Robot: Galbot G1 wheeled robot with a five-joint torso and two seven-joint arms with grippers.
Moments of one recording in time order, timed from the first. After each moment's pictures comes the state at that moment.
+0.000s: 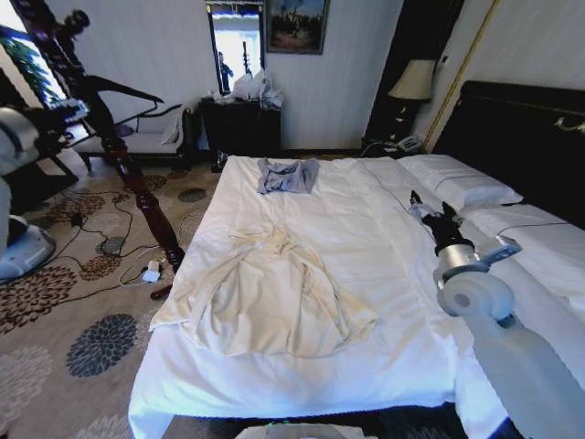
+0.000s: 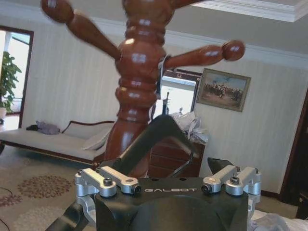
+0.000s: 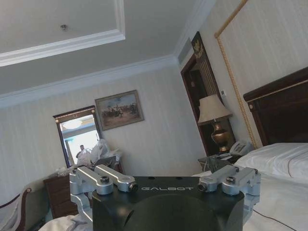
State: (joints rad) left arm -0.11 -0.62 -0.23 -1.20 -1.09 0.66 -0.05; right arm -1.15 0.83 0.70 2.07 1.01 -0.07 0.39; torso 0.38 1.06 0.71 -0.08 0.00
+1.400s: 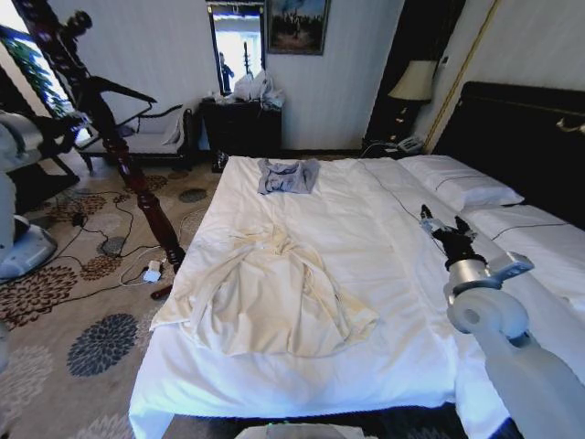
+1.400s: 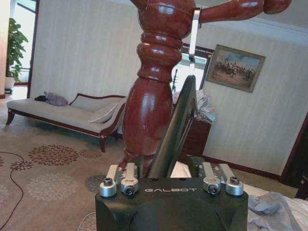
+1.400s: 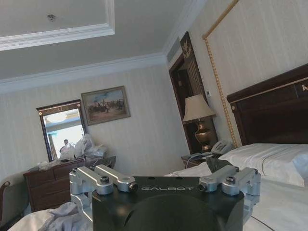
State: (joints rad) left arm -0.05 -0.63 -0.27 -1.15 -1.11 0.74 -0.04; right arm -1.28 0.83 0.79 2.10 0.99 -0.05 0.40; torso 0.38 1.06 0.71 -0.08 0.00
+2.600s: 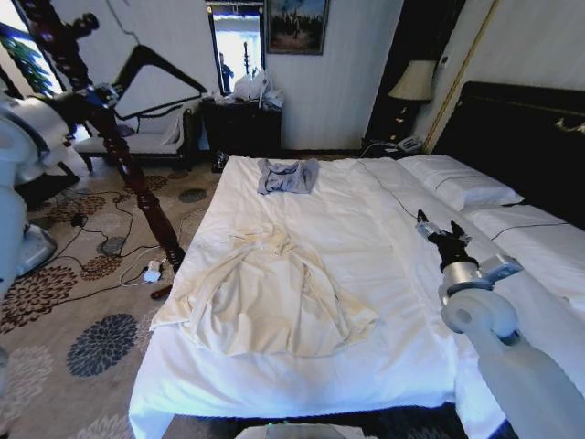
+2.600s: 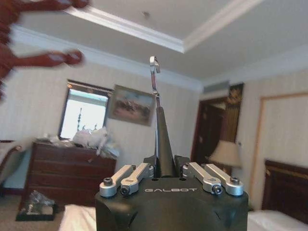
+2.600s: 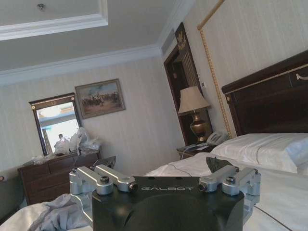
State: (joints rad) left arm 0.21 -0.60 -0.38 -1.64 -1.31 0.58 0.03; right arm -1.25 0.84 0.72 2.05 0.98 -0.04 0.42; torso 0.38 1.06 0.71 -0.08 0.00
